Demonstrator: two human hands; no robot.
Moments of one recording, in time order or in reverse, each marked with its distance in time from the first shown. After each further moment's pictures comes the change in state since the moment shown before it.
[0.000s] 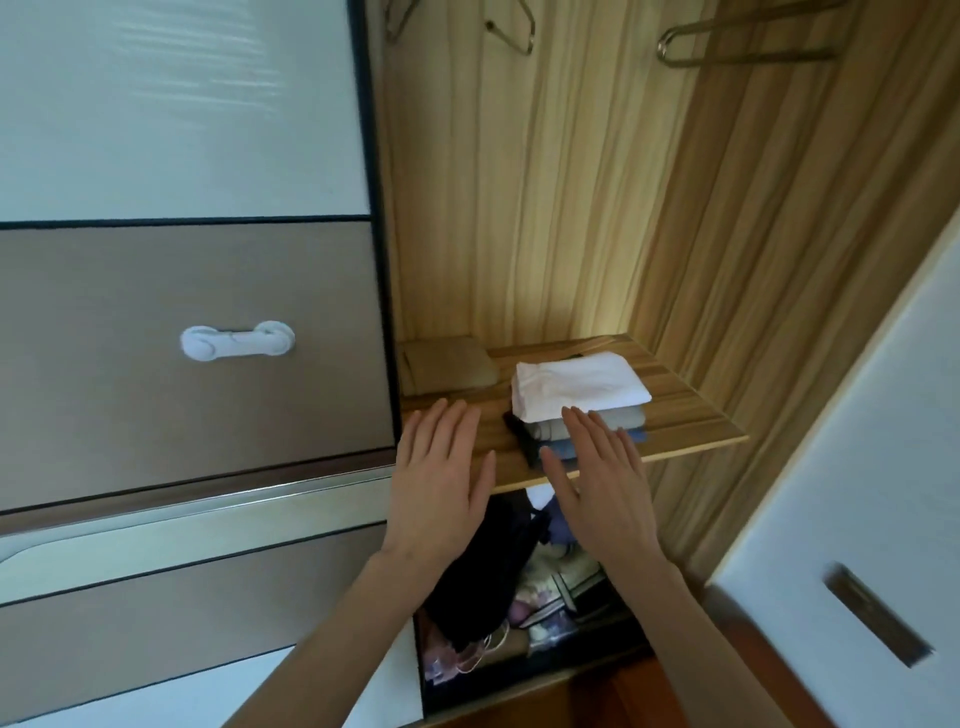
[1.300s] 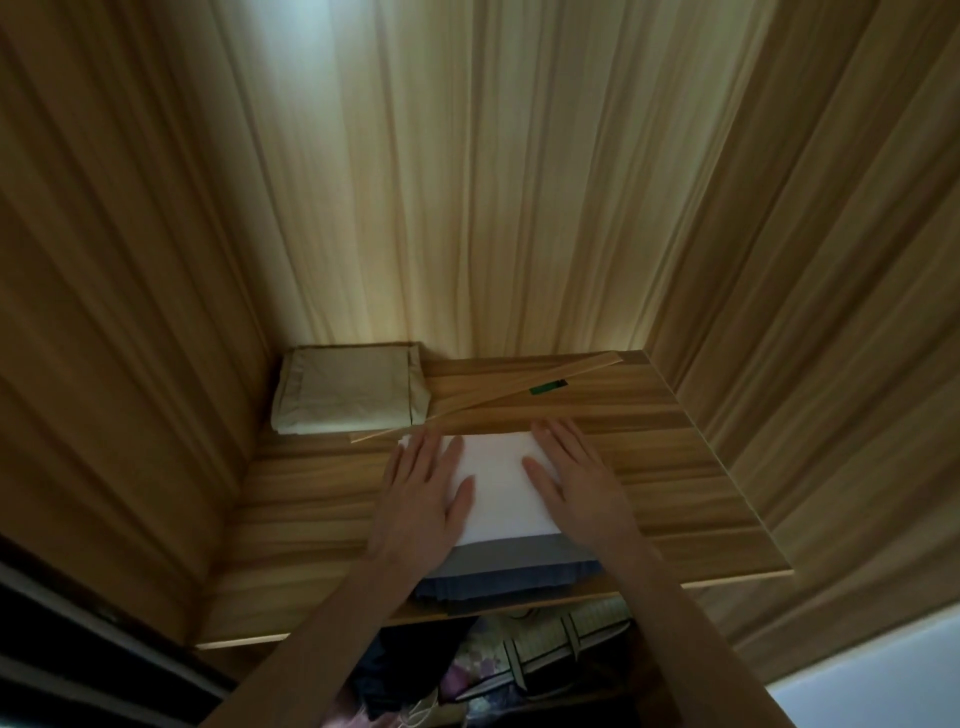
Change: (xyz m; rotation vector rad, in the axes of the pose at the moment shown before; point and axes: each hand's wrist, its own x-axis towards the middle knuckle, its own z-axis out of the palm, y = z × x) left_hand 0.188 0.043 0.335 0.050 -0.419 -0.257; right_hand 0.235 0.303 0.200 0.183 -0.461 -0.116
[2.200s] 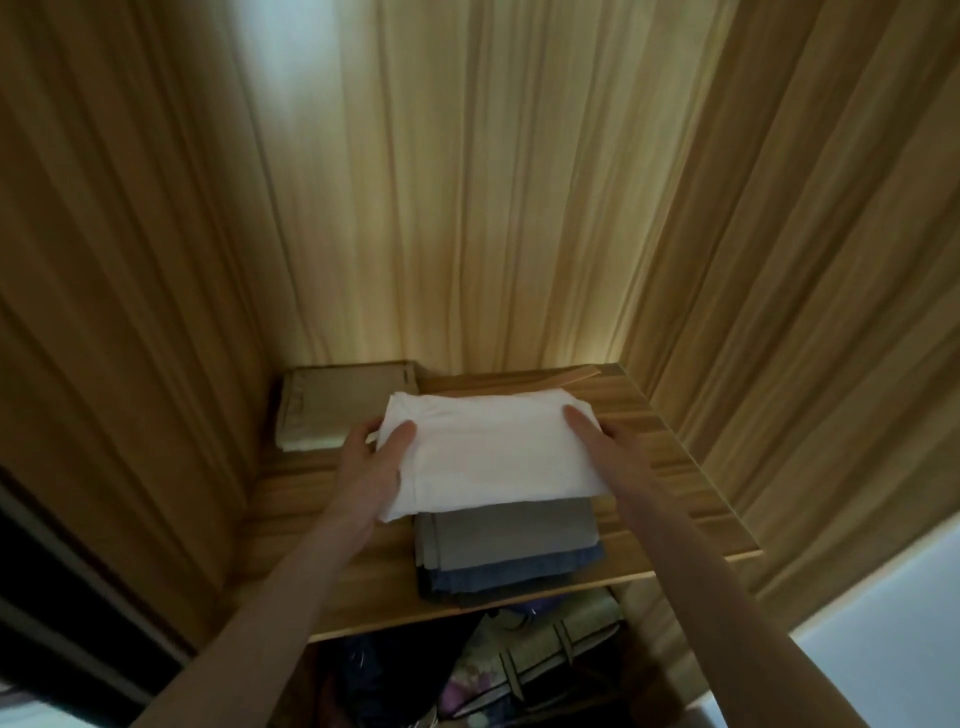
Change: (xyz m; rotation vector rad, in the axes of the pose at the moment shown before) left_hand -0.001 -0.012 -0.113 -1.262 0.123 -0.657; right_hand -0.014 -0.059 -0.094 0.913 0.136 0.637
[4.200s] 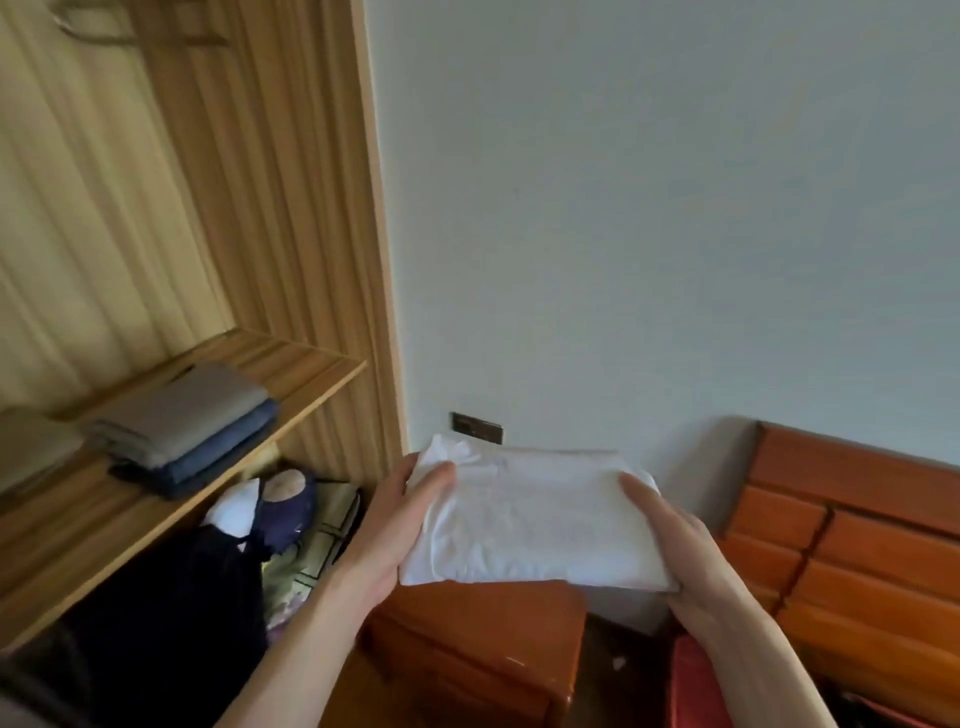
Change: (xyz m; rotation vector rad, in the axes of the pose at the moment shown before) left_hand -0.496 -0.041 -0.119 0.138 -1.278 -0.015; right_hand -0.762 0.123 -0.071 0.564 0.946 0.168
